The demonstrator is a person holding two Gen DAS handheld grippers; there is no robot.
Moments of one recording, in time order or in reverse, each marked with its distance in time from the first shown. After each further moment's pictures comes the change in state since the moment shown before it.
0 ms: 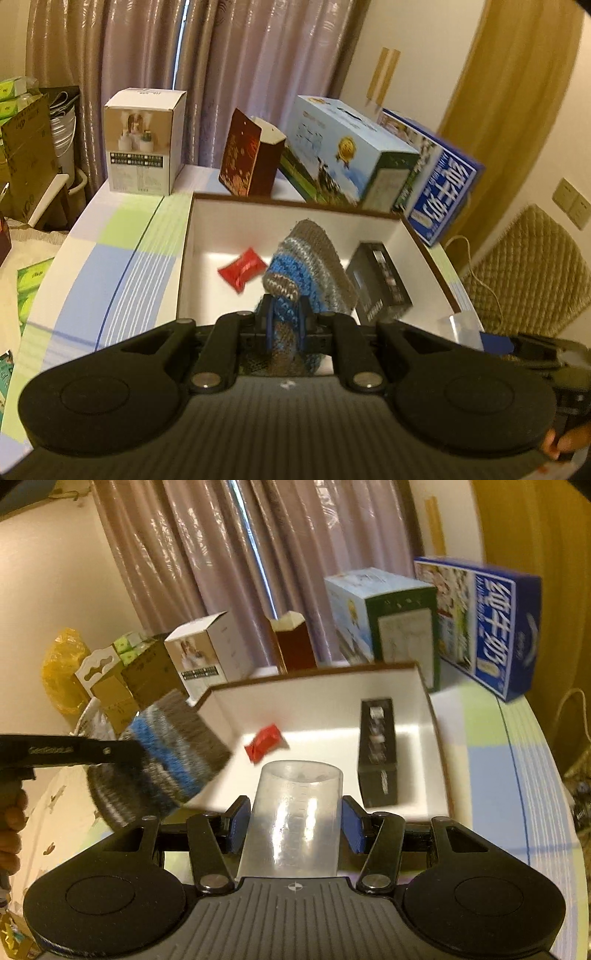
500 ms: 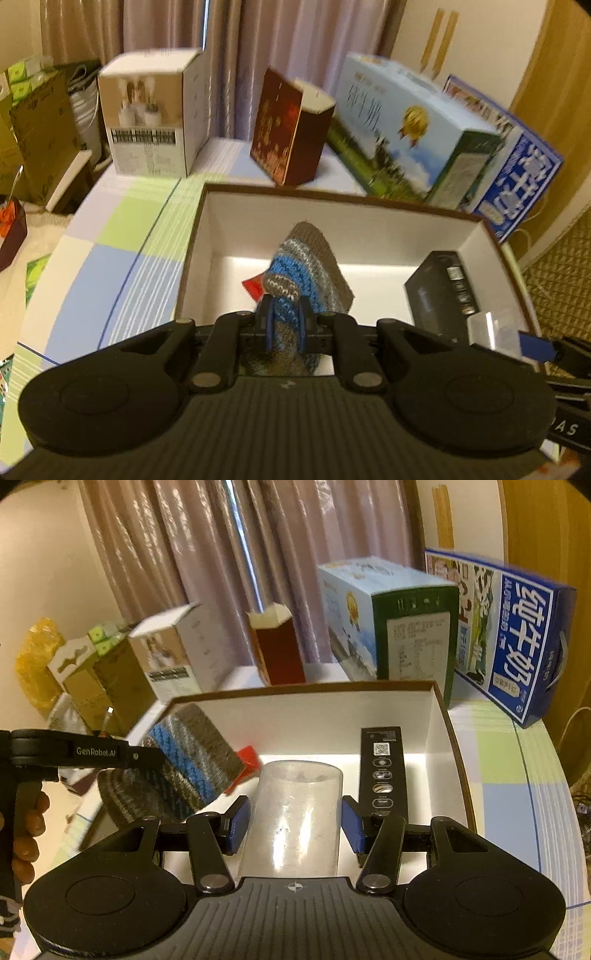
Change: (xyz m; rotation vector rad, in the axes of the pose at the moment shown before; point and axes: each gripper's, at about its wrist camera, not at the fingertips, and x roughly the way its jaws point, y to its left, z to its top) left arm 0.116 0.015 0.027 -0.016 0.129 0.146; right arm 0.088 -0.011 0.045 -0.015 0.053 -0.071
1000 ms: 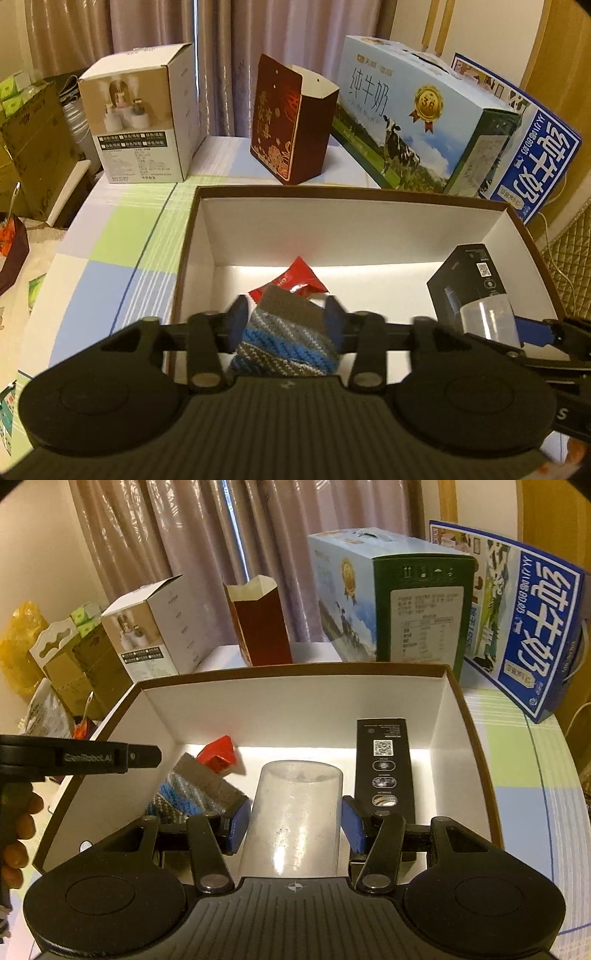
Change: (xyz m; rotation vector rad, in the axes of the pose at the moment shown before) left arm 0.028 0.001 0.010 0.067 0.008 0.030; right arm 0.051 -0.010 0.006 -0.012 0.059 -0.028
